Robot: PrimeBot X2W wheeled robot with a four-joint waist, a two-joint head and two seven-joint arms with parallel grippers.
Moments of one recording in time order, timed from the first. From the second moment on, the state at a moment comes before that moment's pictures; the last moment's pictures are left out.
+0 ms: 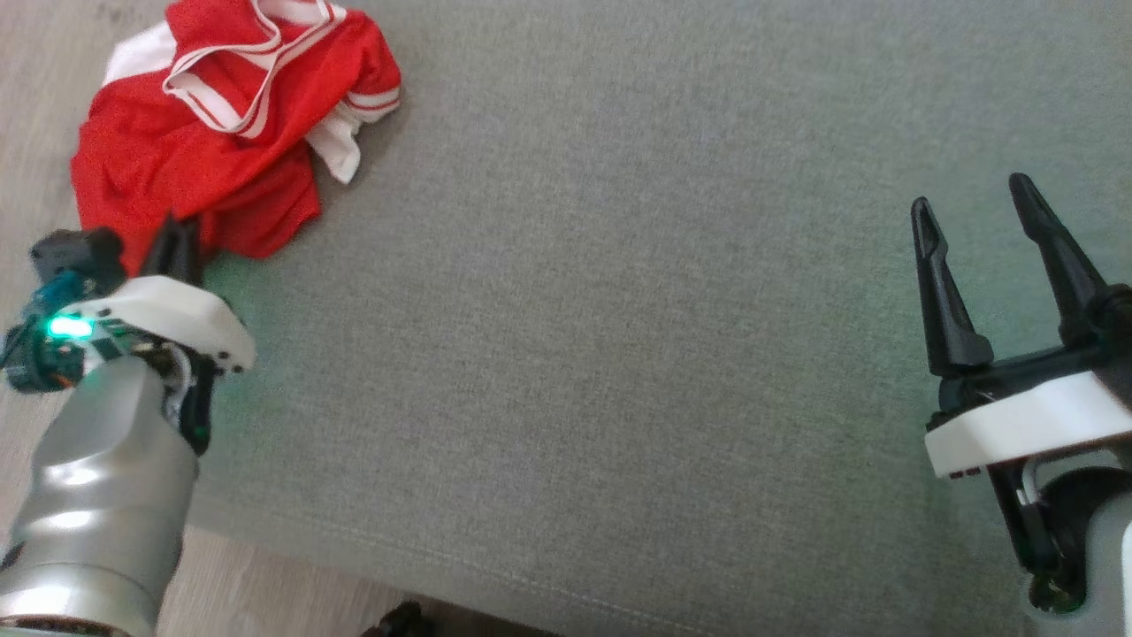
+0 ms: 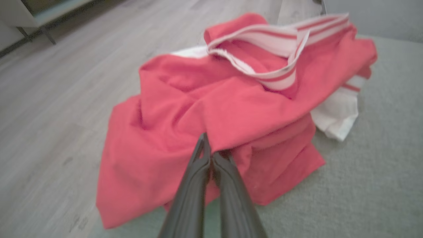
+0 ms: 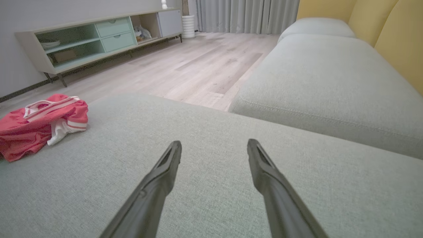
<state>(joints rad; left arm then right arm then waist) -0.81 0.25 -0.33 1.15 -0.52 -0.12 -0.20 -0.06 -0.09 0.01 -0.44 0.04 0.13 0.32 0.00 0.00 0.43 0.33</state>
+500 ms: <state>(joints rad) -0.49 0.35 -0.26 0.70 -0.48 0.01 -0.25 0.03 -0.06 0.01 -0.34 0.10 0.13 0.20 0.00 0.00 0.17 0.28</state>
